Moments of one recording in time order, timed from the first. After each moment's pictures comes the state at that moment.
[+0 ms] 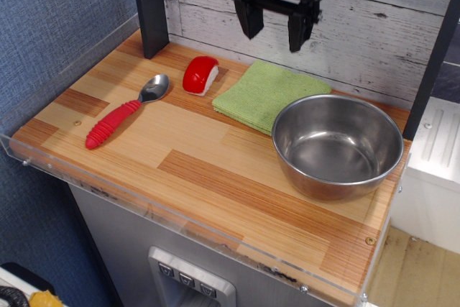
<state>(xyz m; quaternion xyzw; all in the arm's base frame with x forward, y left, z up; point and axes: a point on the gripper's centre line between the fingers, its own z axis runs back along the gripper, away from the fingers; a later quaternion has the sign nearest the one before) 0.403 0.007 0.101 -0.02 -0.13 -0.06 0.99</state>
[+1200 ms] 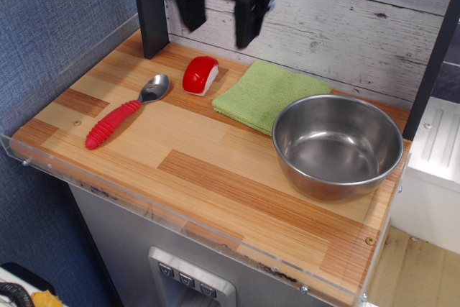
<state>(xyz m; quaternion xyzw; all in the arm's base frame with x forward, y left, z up) 0.314 0.027 0.140 0.01 -0.08 -0.04 1.00</state>
